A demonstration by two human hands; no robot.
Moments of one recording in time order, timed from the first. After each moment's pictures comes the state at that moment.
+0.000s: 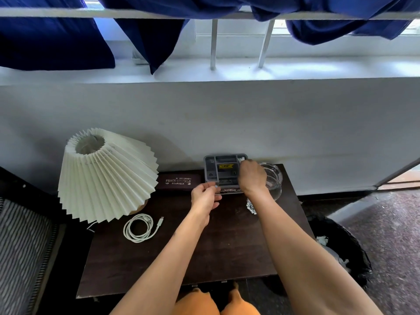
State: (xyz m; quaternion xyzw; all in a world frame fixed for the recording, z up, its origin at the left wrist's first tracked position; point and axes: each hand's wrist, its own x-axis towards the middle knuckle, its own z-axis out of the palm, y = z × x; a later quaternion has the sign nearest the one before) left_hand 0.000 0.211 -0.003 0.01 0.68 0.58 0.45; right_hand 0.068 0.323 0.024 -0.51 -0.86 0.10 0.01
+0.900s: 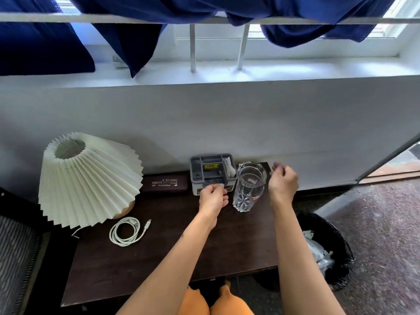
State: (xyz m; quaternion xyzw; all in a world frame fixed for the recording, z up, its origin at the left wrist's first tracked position) left_hand 0.045 0.235 0.001 0.05 0.67 0.57 0.47; right_hand 0.157 0.334 0.036 -0.68 -0.49 0.37 0.40
